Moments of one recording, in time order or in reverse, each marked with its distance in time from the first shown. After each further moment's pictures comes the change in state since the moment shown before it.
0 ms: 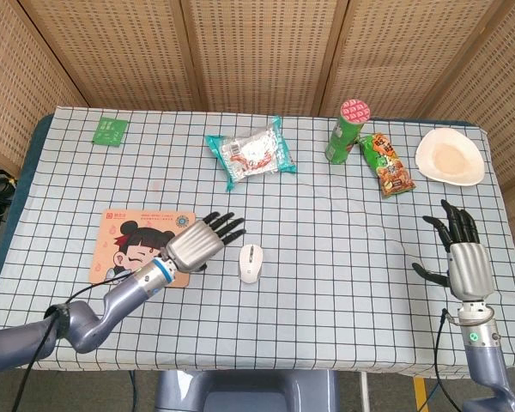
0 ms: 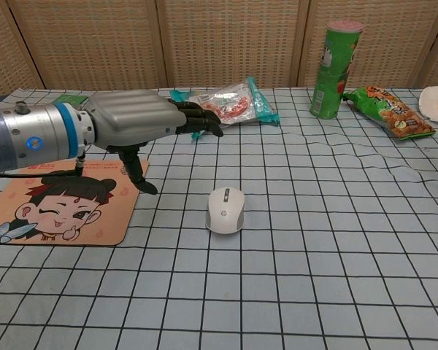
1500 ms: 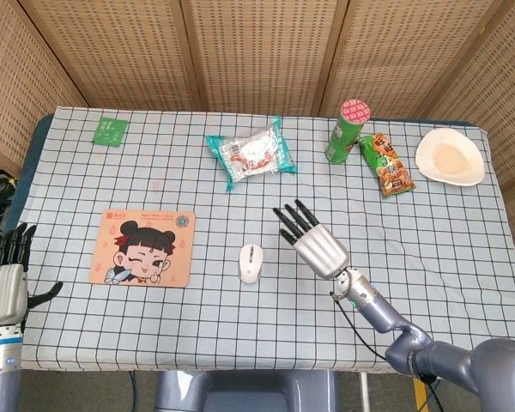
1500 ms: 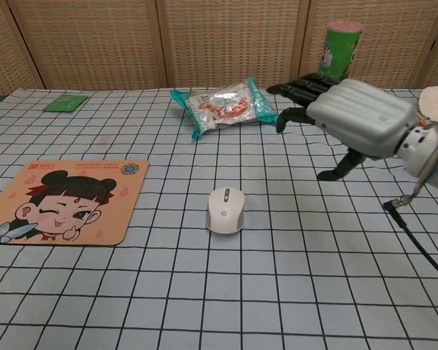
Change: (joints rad) left arm 0.744 0.170 0.064 -0.197 -0.178 0.801 -0.168; right arm 0.418 -0.273 -0.093 0.150 -0.156 -0.218 -0.495
